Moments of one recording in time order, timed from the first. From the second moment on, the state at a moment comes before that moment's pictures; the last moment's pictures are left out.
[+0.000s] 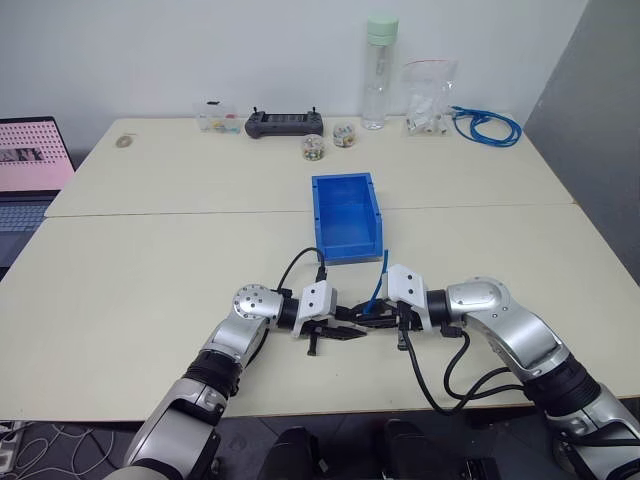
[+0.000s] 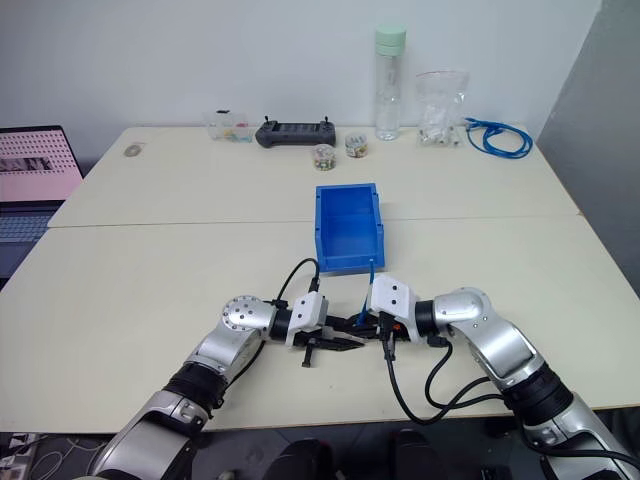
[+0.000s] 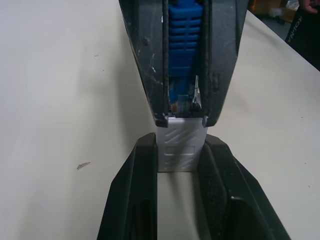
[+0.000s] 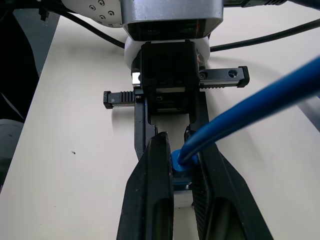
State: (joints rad) left arm -0.52 0.35 -0.32 0.53 -0.13 -0.25 -1.32; right arm -0.45 -0.58 0.43 -0.17 0.26 0.41 1.00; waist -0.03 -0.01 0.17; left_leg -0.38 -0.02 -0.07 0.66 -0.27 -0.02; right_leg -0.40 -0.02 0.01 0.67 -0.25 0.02
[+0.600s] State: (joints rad) left arm -0.47 0.36 -0.31 0.48 -0.12 -0.18 -1.27; right arm -0.41 -0.51 0.45 -0.01 0.18 0.18 1.02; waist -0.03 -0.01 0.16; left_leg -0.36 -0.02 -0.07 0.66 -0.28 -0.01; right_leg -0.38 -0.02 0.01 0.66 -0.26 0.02
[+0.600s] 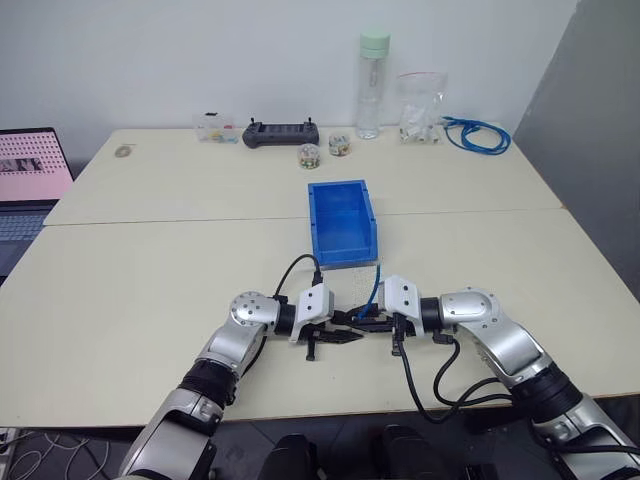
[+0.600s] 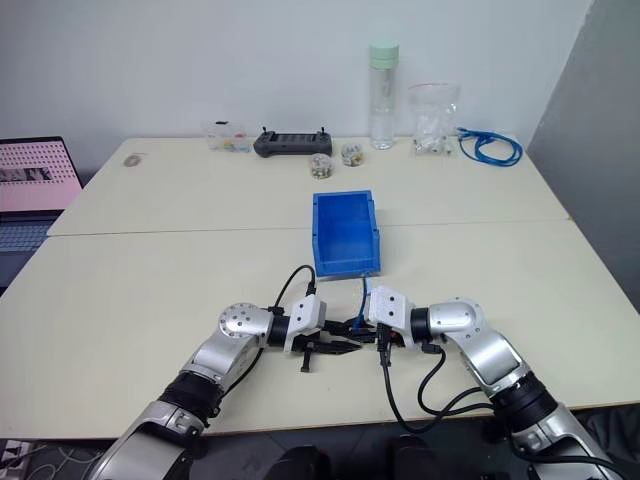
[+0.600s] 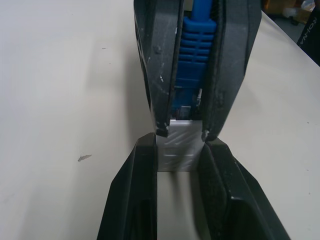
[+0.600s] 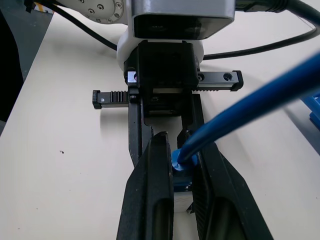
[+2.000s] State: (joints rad) left arm -0.06 0.25 0.01 -0.59 -0.27 0.56 -0.31; right arm -1.19 -0.29 -0.08 0.95 0.26 0.53 0.56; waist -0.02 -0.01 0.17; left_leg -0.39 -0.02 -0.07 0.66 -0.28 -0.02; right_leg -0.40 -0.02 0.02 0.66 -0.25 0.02
